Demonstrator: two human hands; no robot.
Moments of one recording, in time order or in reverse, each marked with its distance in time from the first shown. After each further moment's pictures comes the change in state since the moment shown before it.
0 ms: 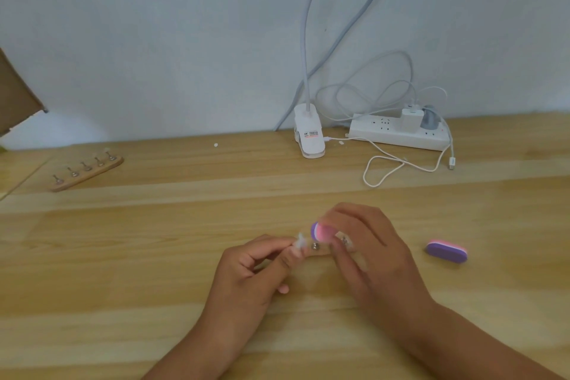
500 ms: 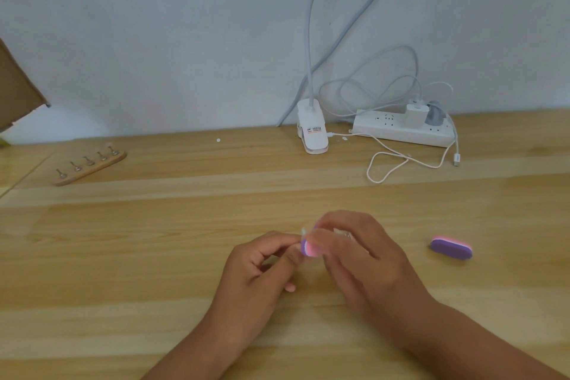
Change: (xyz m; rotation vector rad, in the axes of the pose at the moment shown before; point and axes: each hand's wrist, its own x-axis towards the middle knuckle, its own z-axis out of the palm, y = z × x) left_hand -0.001 -0.003 0.001 0.065 -0.047 0.011; right_hand -0.003 -0.001 0.003 -0.049 -0.069 -0.128
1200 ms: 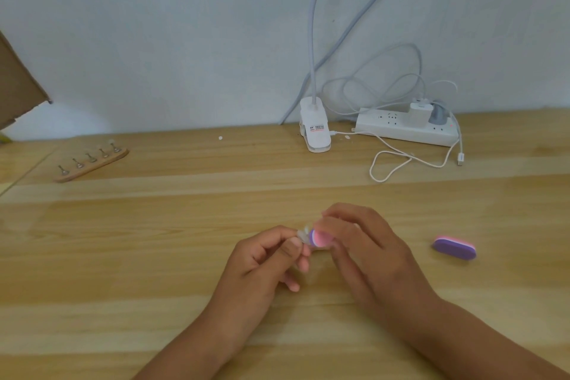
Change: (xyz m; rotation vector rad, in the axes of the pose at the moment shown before) left_hand 0.002 0.003 -0.001 -0.111 -0.036 -0.049; right_hand 0.001 0.003 -0.001 0.091 -0.005 0.045
